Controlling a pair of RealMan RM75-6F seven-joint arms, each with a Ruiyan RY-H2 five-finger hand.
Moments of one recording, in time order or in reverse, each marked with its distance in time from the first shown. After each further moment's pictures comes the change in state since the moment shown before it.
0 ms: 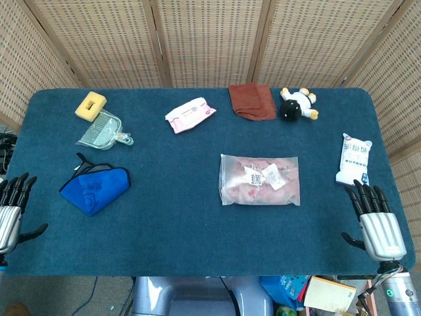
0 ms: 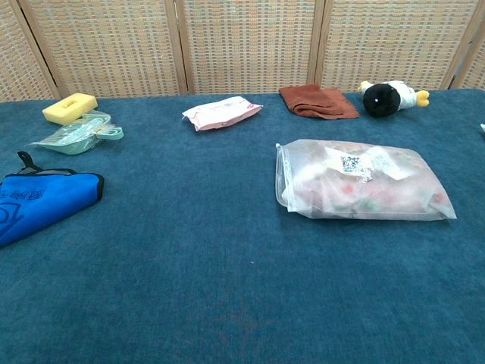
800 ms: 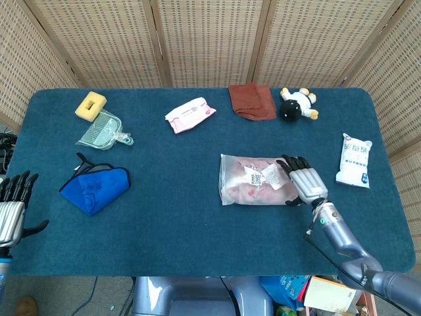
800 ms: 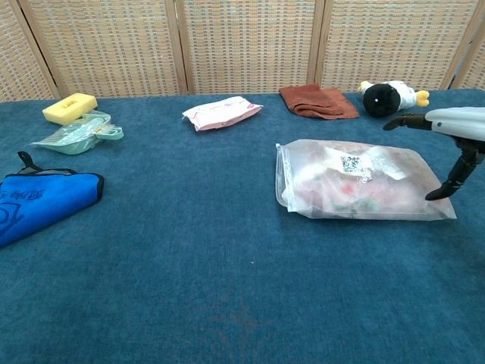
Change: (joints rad) left arm -0.030 -0.043 -0.024 0.041 -0.078 -0.064 0.048; right arm 0.468 -0.256 0.142 0.286 0.336 -0.632 0.007
